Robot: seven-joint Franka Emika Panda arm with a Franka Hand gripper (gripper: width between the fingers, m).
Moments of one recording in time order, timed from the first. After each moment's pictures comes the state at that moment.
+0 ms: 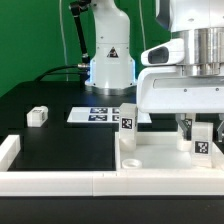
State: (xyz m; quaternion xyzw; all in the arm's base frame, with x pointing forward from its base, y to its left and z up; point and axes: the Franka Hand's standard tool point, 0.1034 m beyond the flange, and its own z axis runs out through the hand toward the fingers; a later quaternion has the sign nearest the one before) arm 0.623 0.117 0.068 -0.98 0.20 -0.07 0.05
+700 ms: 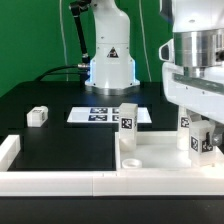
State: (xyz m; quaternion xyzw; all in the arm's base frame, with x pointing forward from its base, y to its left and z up) arm 0.627 0.123 0.069 -0.74 0.67 0.01 0.07
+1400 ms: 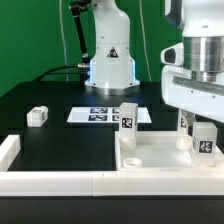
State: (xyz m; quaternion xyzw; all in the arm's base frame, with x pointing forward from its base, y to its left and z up) arm 0.617 0.132 0.063 -0.91 0.42 -0.01 0.03
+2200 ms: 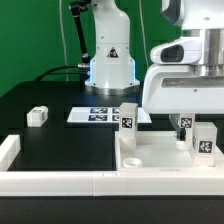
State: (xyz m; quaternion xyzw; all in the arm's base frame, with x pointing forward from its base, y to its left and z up) arm 0.628 0.122 0.069 -1.00 0.08 -0.05 0.02
